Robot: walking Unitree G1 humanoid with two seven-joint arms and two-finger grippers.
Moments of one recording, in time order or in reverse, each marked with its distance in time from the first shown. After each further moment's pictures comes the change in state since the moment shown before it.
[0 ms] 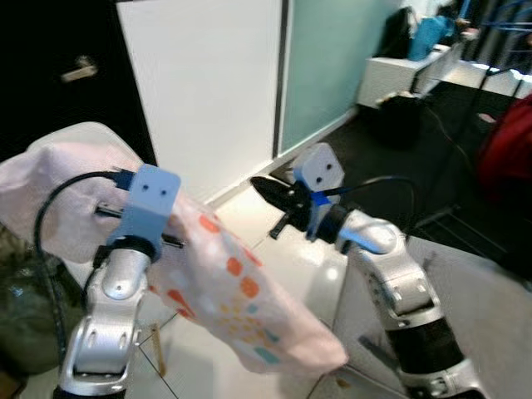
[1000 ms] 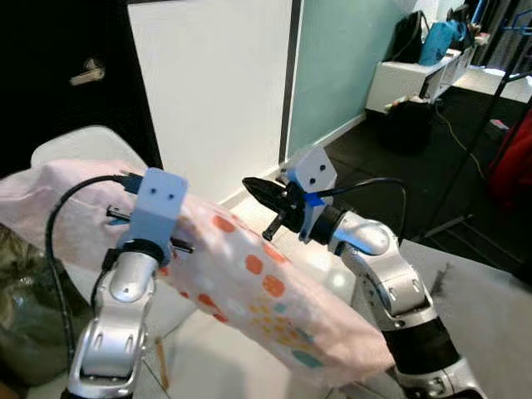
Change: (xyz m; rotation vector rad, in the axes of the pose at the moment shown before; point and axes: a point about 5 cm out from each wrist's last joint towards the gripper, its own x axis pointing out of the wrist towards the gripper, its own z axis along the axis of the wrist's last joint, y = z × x) left arm -0.002 -0.021 0.004 -0.048 -0.008 -0.093; right arm -0.005 -0.005 -0.003 0.001 0.009 -0.043
